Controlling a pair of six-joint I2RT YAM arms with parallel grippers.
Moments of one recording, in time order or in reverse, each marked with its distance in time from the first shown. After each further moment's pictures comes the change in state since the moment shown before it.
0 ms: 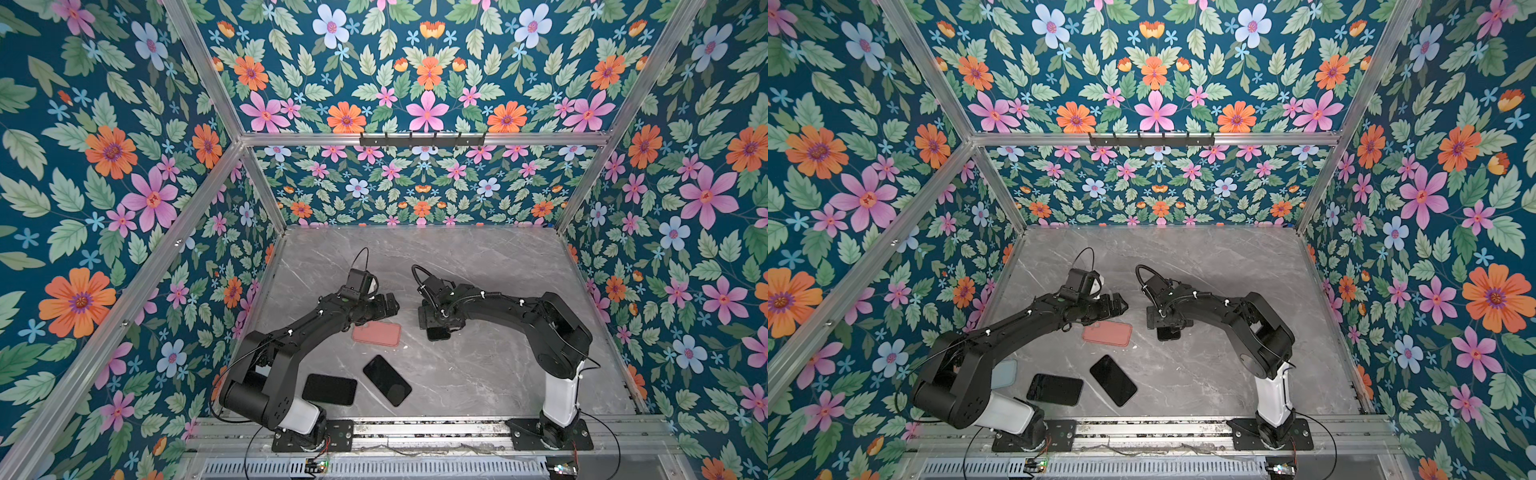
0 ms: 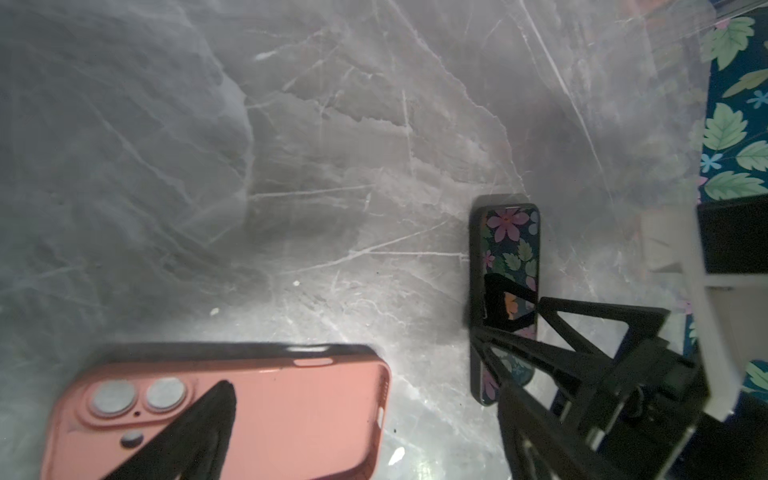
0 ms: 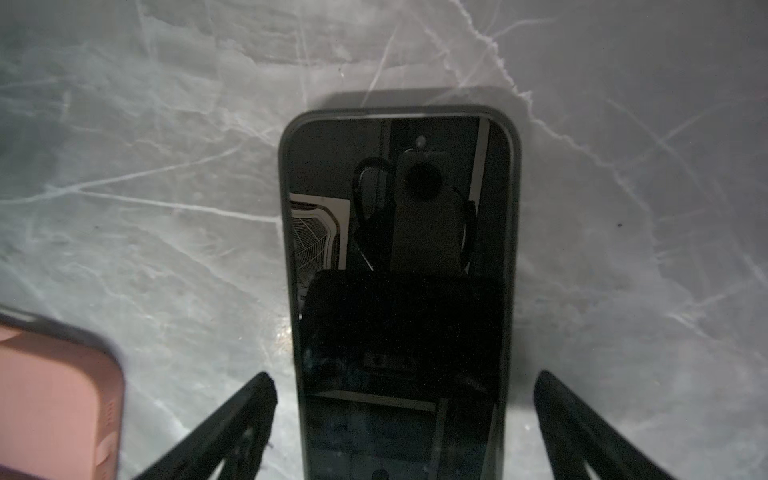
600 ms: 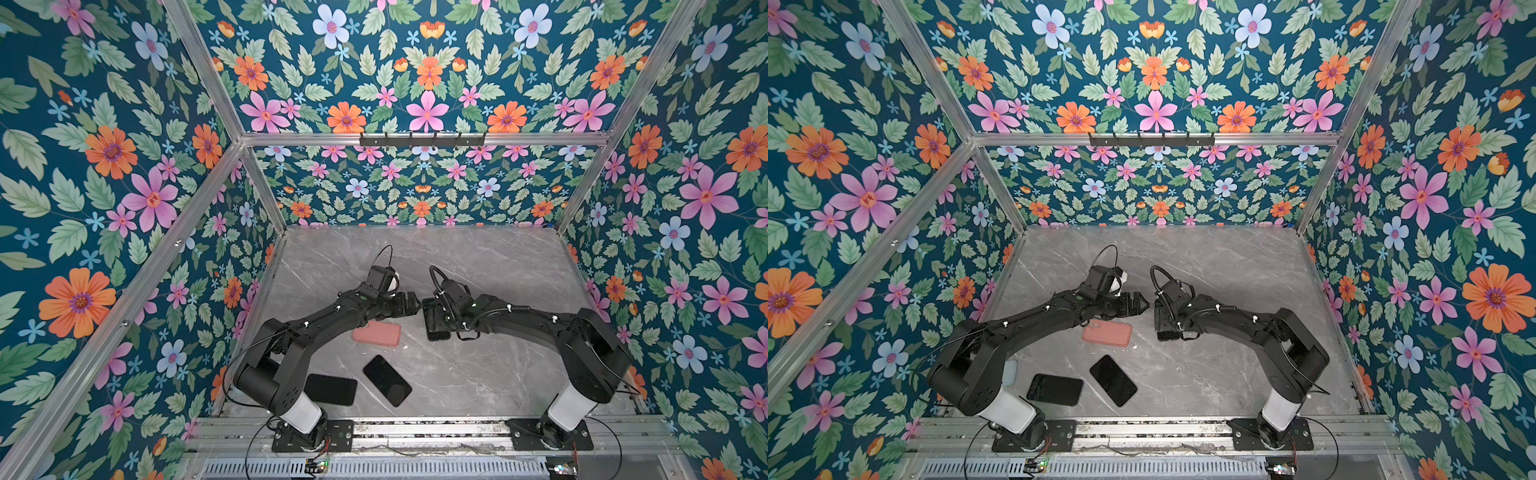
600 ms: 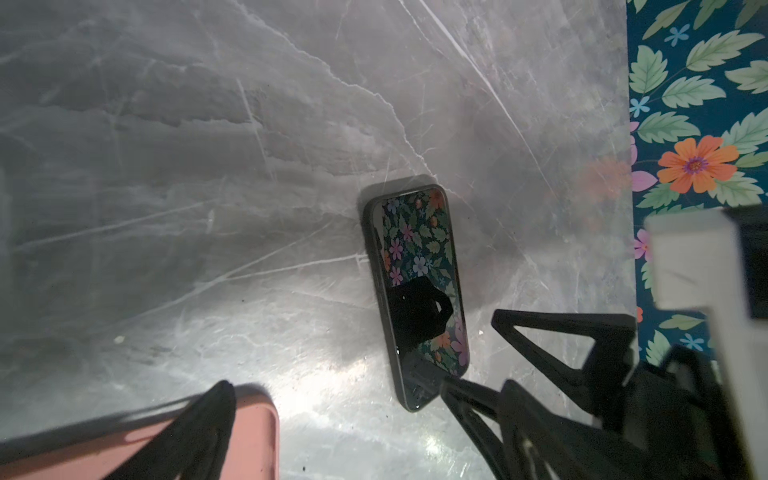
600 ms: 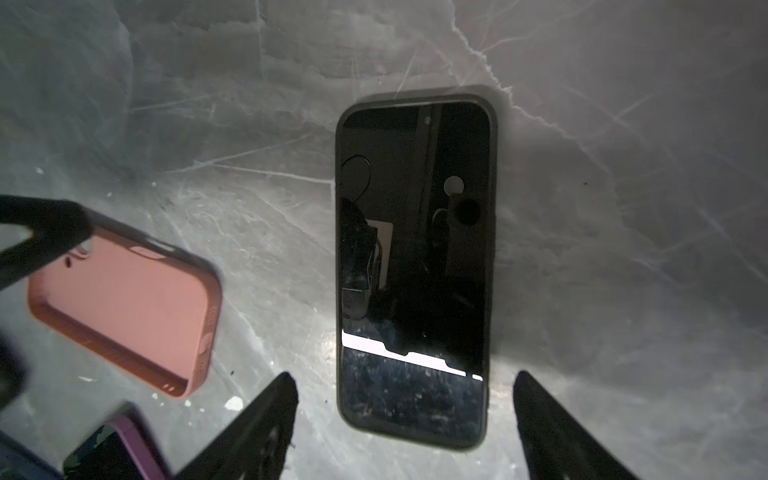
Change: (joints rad) left arm -0.129 0.084 0.092 0.078 0.024 -0.003; right arm -0.009 -0.222 -0.221 0.166 -0.075 0.001
